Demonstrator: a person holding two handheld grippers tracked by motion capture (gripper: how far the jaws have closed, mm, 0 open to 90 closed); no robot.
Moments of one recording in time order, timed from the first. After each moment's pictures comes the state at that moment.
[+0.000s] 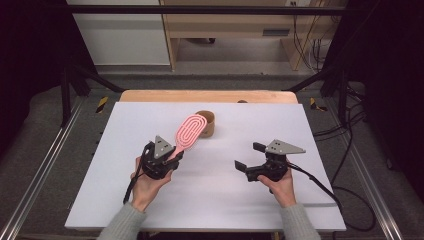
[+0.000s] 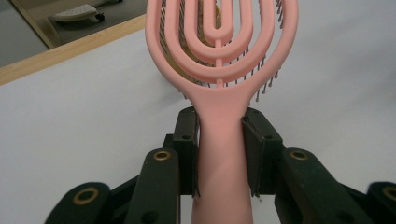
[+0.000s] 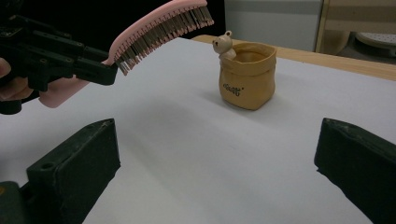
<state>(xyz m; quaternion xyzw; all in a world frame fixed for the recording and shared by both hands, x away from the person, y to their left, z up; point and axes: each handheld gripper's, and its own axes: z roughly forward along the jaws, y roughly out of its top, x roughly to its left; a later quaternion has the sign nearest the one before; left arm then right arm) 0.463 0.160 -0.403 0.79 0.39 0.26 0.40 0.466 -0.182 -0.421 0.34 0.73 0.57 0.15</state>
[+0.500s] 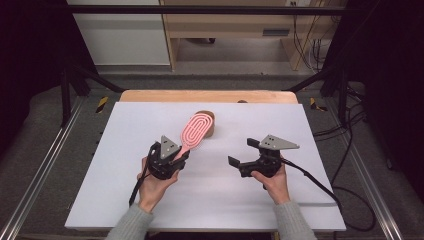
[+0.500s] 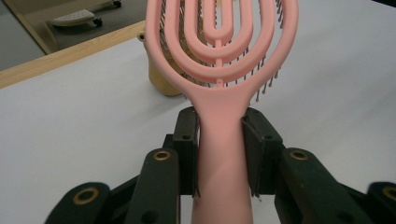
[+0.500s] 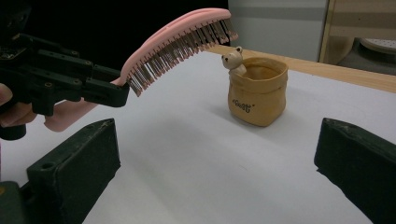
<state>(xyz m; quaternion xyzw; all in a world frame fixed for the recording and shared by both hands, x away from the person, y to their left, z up) 0.460 0.142 -0.401 0.78 0.39 0.26 0.41 0.473 -0.164 -0.410 0.34 0.73 0.58 0.15</state>
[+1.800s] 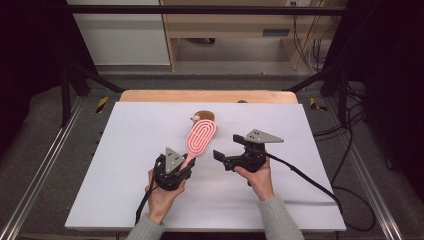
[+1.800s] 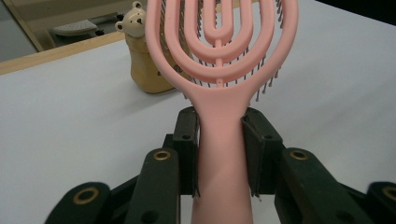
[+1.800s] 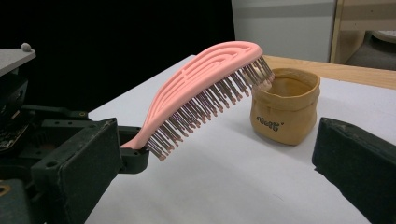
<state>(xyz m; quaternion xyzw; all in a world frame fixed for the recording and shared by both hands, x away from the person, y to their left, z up) 0.440 0.130 -0.428 0.76 0.39 0.27 0.44 0.483 -0.124 -0.401 0.36 0.71 0.59 0.12</state>
